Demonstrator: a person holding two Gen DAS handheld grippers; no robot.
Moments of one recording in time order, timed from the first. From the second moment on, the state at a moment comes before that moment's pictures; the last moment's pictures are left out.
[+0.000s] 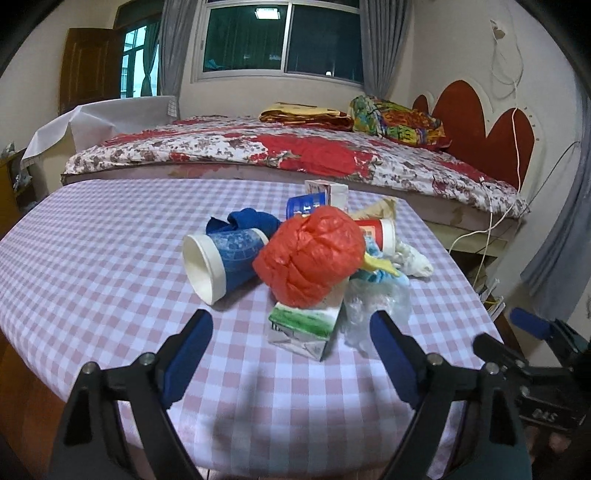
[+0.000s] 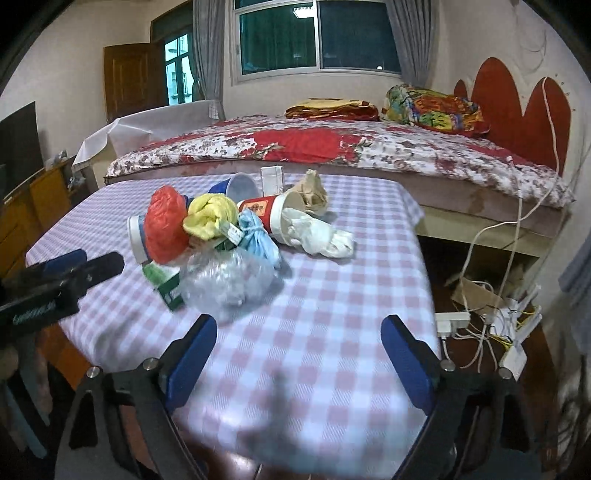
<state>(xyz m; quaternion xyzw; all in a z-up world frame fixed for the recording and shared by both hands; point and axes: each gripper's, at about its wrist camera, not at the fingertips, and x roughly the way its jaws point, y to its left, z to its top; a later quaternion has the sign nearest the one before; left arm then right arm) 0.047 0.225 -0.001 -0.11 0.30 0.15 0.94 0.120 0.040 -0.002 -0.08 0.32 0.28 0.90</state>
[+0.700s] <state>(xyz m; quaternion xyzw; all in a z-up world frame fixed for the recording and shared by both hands) 0.125 0.258 -0.015 -0.13 0.32 0.14 0.93 0.262 0.104 -0.042 -0.14 0.39 0.28 0.87</state>
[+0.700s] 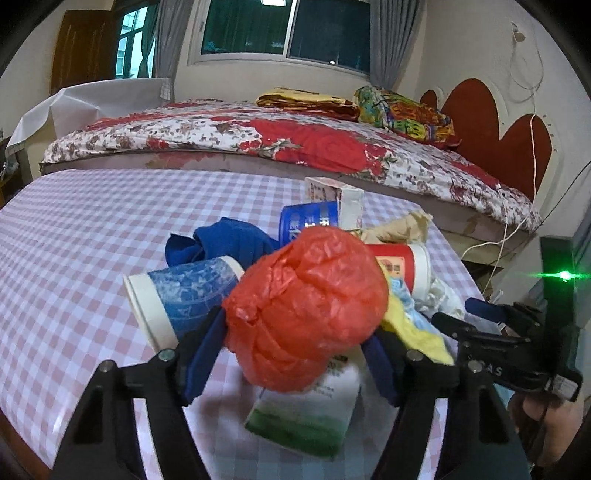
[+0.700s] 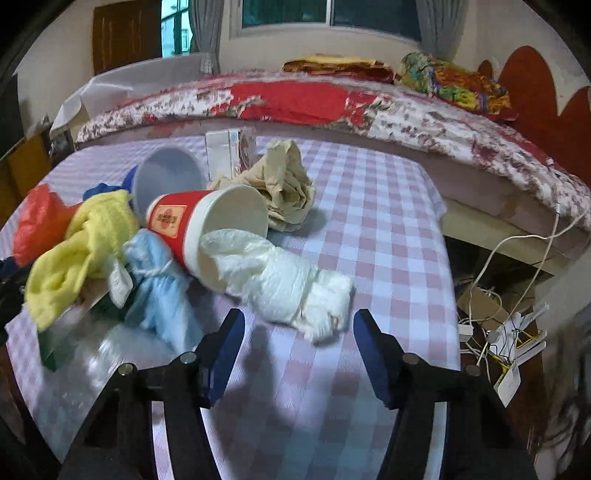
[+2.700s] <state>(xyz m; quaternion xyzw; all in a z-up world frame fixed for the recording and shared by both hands) 0.094 0.035 0.013 -0.01 0.30 -0.06 0.95 0.109 -0.172 0.008 -0.02 0.35 0.13 0.93</state>
